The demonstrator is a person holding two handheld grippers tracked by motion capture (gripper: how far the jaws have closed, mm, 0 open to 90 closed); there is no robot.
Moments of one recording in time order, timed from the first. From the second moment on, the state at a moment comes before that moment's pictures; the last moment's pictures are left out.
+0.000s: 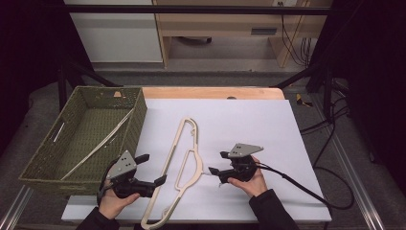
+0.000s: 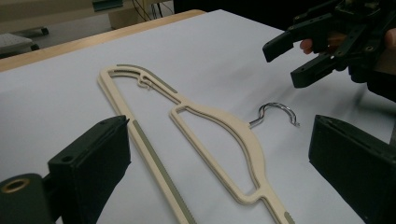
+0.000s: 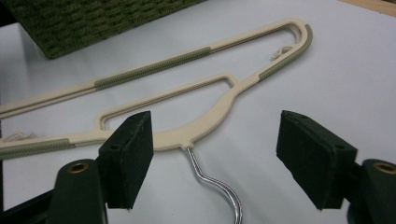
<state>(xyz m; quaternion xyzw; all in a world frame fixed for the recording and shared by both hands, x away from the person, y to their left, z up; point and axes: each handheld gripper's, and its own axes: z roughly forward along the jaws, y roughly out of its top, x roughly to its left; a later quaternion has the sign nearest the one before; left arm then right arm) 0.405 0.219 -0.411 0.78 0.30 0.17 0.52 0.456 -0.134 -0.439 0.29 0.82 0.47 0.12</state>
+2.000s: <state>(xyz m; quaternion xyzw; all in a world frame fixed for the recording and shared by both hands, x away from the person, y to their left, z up) 0.407 0.207 -0.421 0.80 0.30 0.16 0.49 0.481 -0.111 -0.478 0.19 0.88 0.42 0.05</state>
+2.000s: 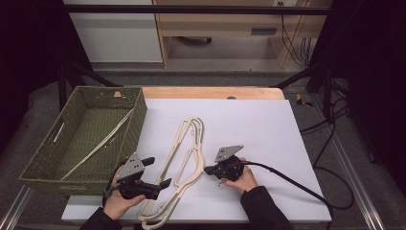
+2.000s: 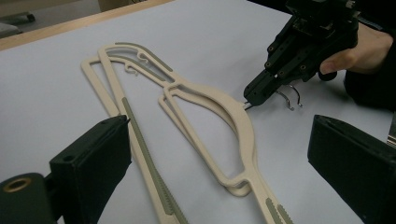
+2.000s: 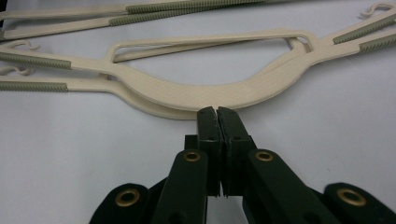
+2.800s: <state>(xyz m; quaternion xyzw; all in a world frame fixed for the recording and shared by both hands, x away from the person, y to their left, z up) 0.426 0.141 -0.420 0.85 0.28 0.12 0.42 0.469 -0.112 -0.446 0.20 0.89 0.41 0.06</state>
